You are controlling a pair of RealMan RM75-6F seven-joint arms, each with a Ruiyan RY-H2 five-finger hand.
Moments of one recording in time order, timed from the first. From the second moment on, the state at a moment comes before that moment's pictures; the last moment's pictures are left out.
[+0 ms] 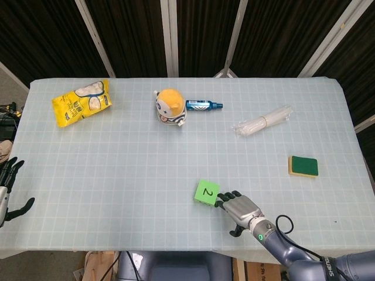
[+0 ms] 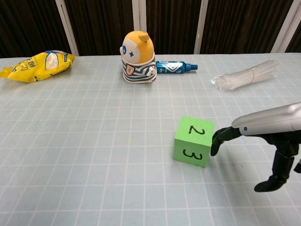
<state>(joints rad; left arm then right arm) -0.07 -1.07 -0.05 -1.67 1.46 1.49 0.00 1.03 -1.11 -0.09 -2.24 -0.50 0.86 -0.61</state>
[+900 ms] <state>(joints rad) -0.07 -1.06 -0.06 -1.67 1.46 1.49 -0.03 1.12 -1.17 0.00 -2.15 -0.45 0.67 -0.35</state>
